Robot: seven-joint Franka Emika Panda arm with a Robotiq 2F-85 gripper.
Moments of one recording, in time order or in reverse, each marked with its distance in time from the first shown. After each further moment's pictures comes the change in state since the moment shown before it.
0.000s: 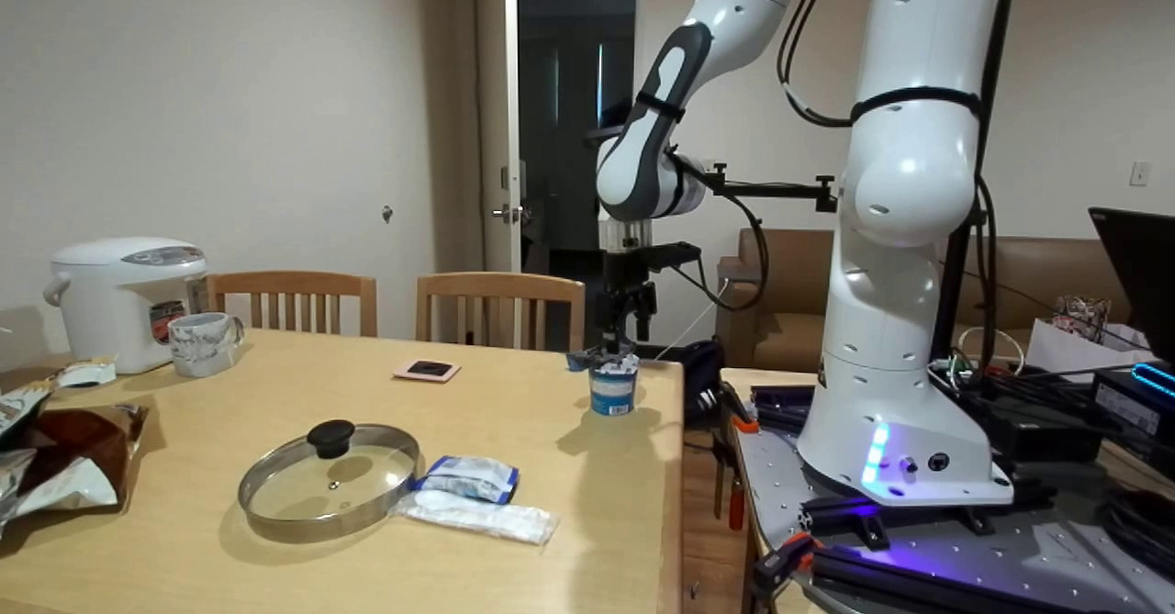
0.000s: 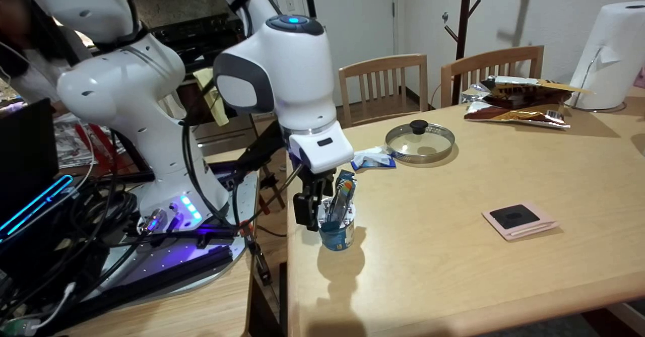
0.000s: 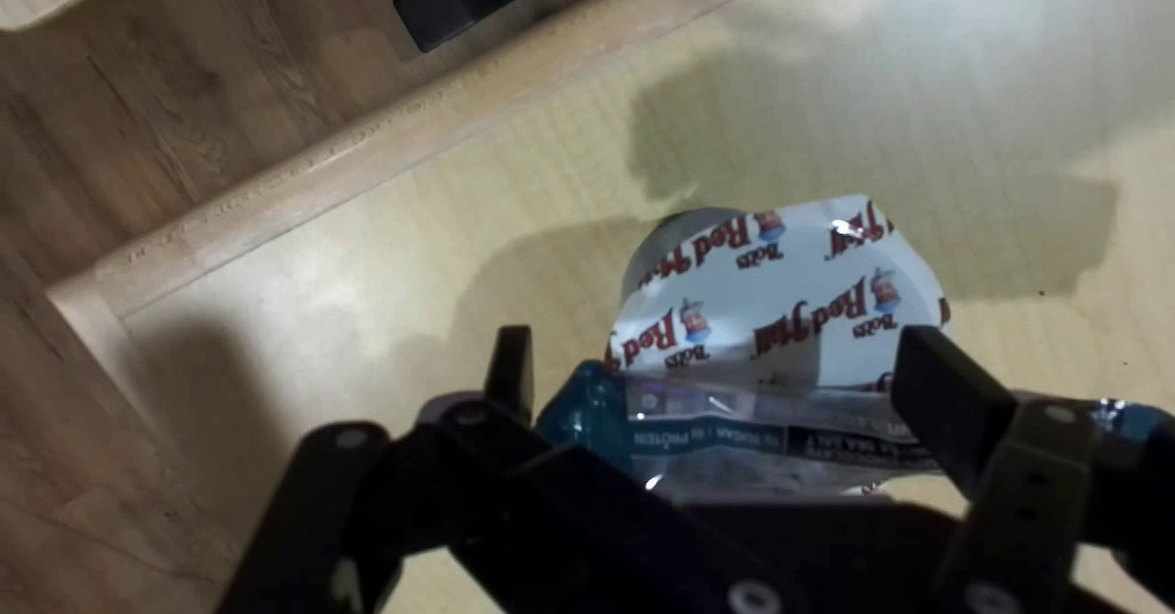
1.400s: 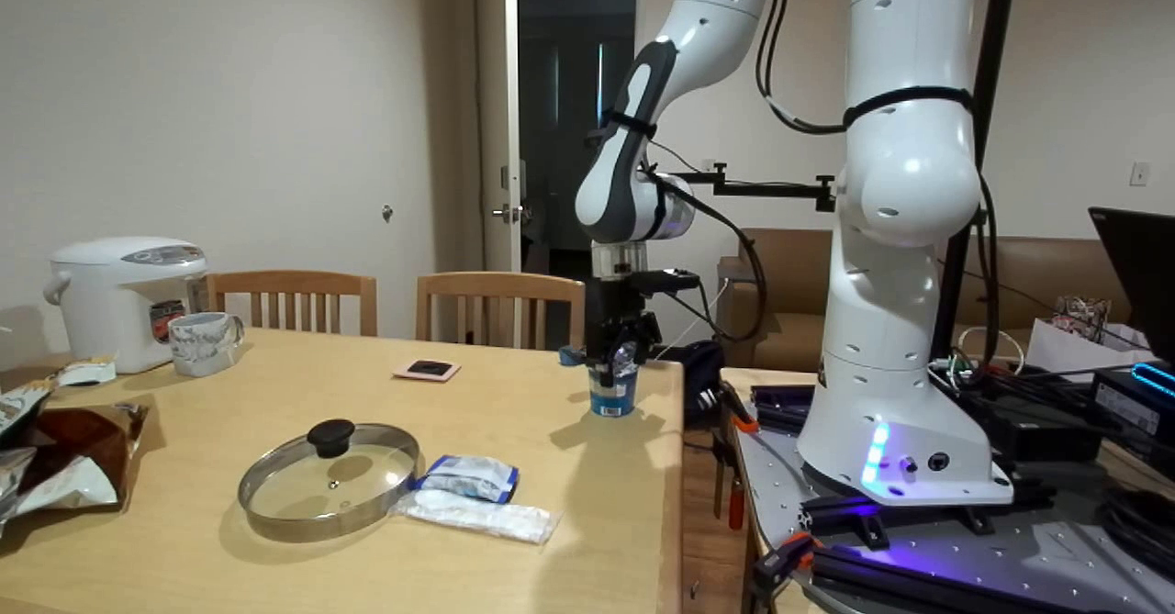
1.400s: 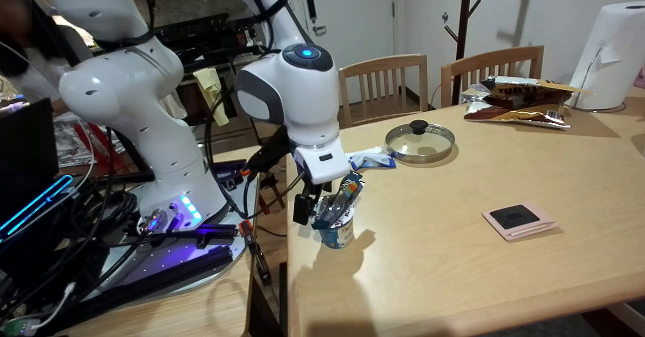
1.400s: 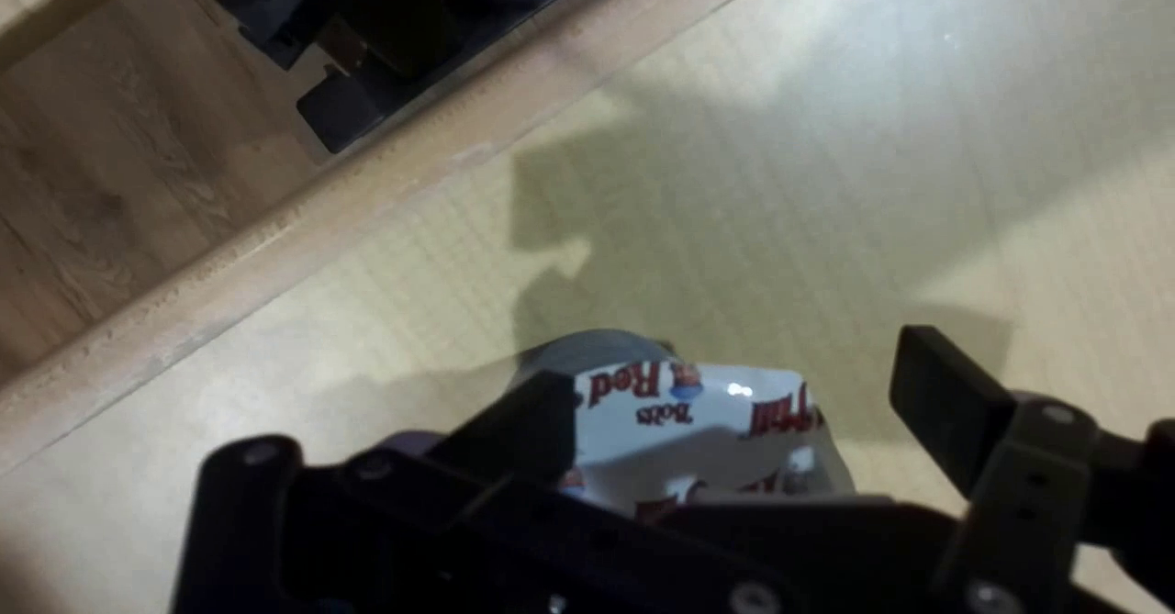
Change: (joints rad) arm 0.048 0.112 0.086 -0.006 0.293 0.012 -0.046
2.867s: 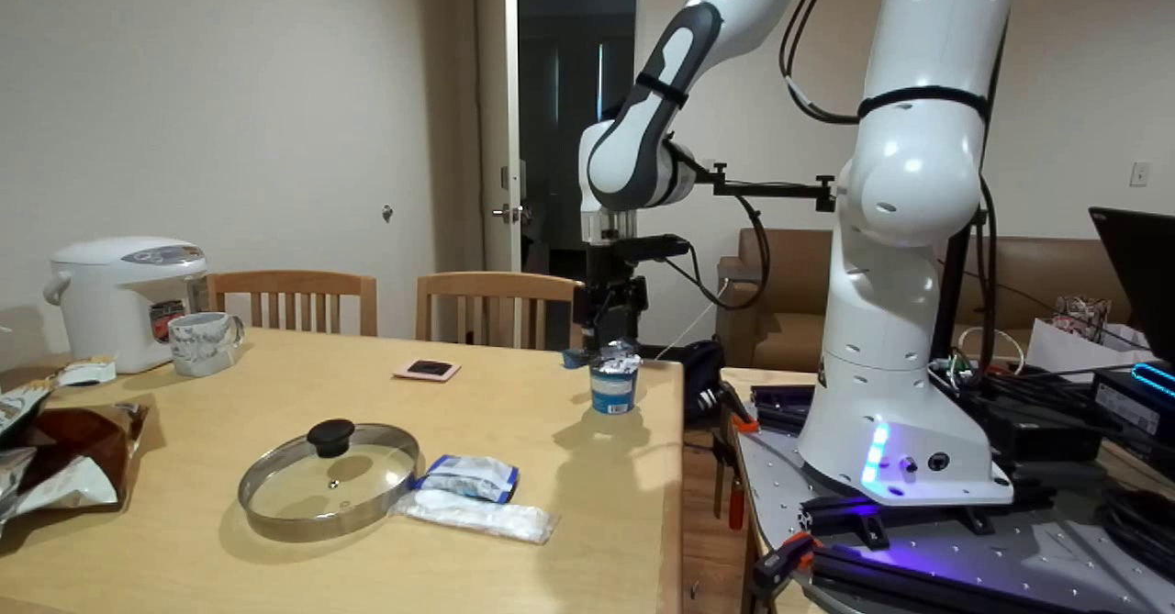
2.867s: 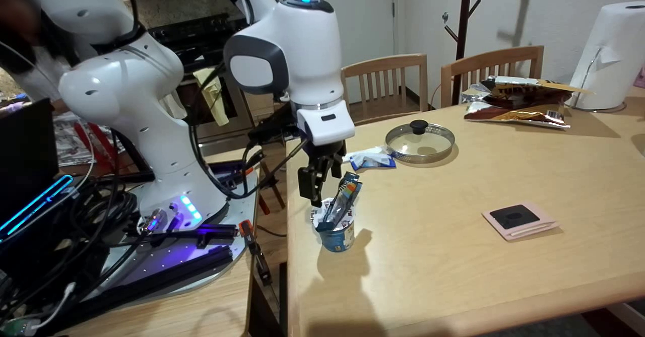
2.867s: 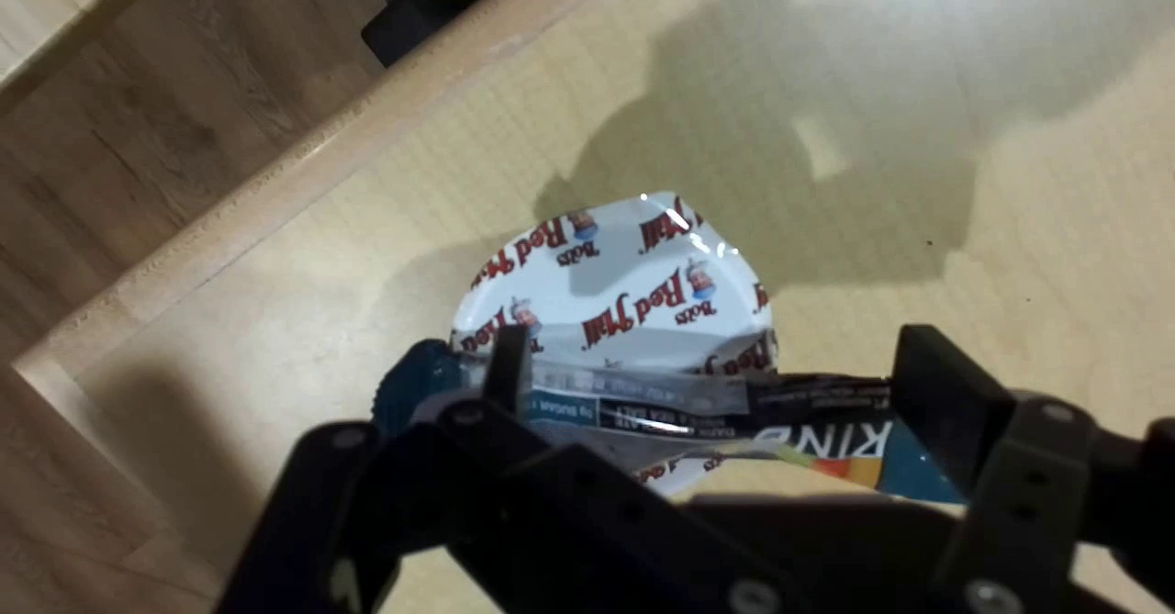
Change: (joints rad) arm 0.000 -0.169 -0.018 0.003 -0.312 -0.058 0.327
